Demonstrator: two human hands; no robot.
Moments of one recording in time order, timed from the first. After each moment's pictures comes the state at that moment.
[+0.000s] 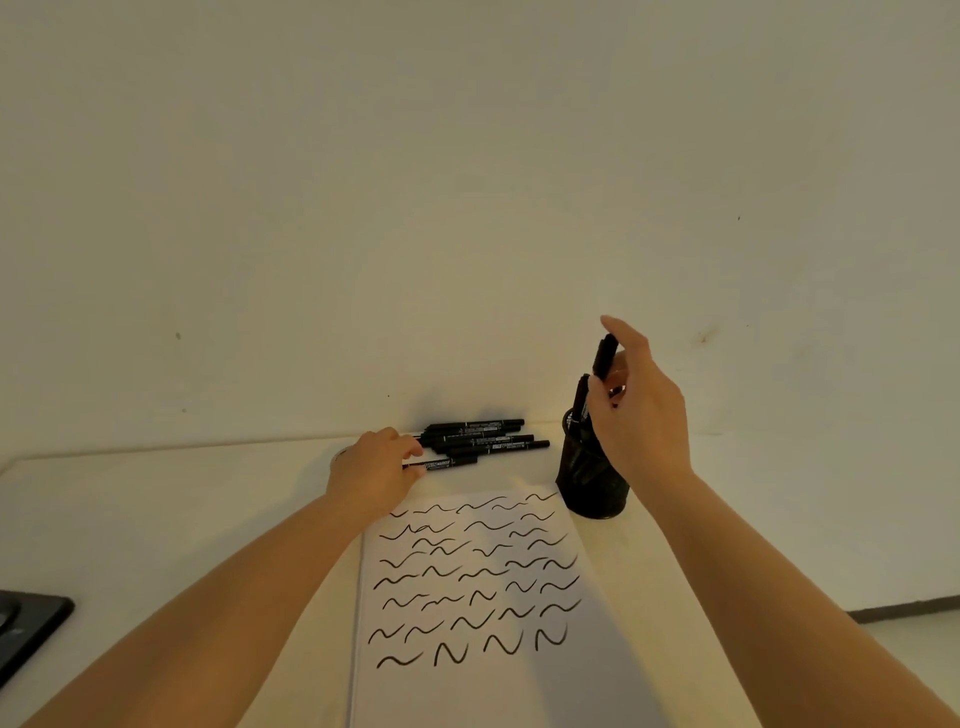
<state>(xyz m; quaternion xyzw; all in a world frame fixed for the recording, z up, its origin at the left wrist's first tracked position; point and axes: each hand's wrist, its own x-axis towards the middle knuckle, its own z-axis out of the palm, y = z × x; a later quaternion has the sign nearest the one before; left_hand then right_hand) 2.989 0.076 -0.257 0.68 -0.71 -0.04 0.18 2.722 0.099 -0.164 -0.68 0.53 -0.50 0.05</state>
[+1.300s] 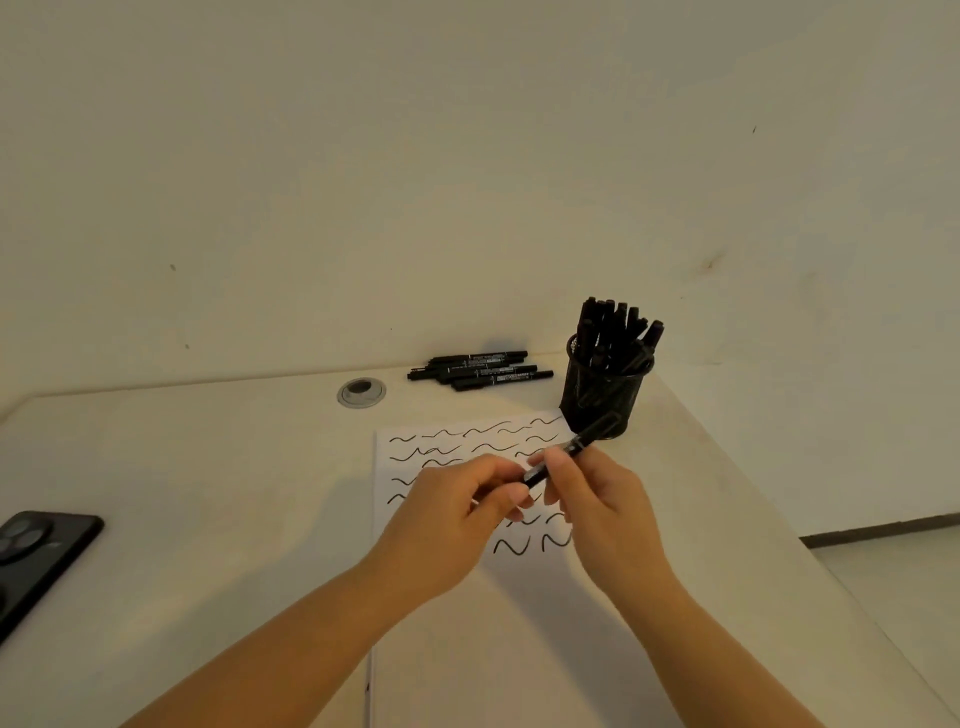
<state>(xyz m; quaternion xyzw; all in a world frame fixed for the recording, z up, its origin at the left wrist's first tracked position) 2.906 0.232 -0.224 0.50 -0.72 -0.31 0.37 2.759 0.225 -0.227 -0.61 0.50 -0.51 0.34</state>
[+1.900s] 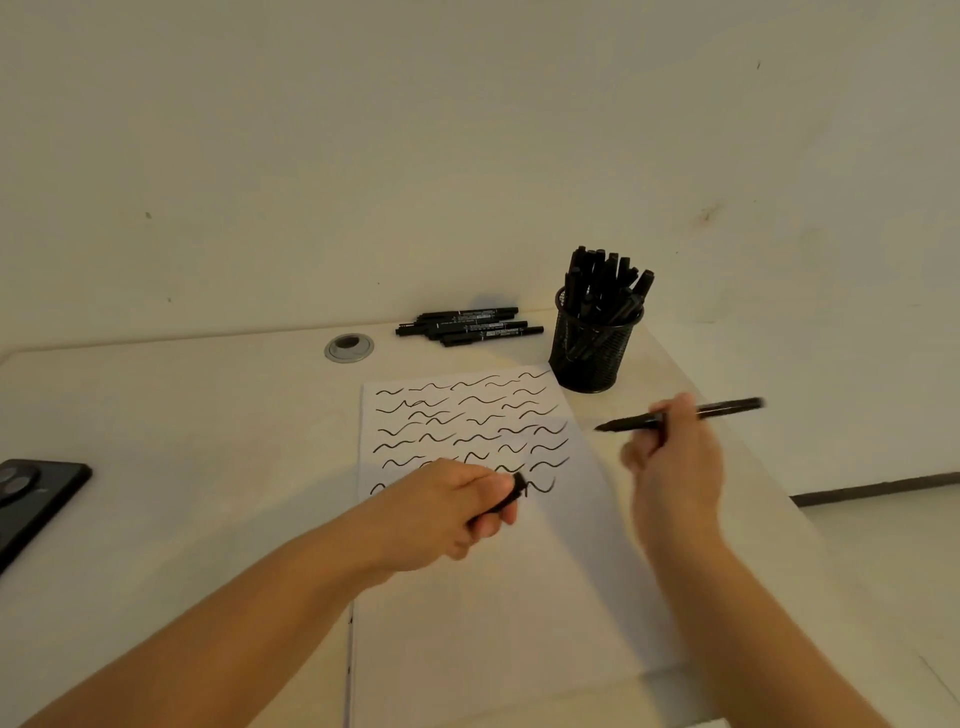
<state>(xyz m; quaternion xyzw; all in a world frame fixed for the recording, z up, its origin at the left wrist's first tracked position) 2.905 0.256 -0.219 0.47 -0.62 -0.58 0.23 2.720 0.219 -0.239 -0.33 0.55 -0.66 0.40</state>
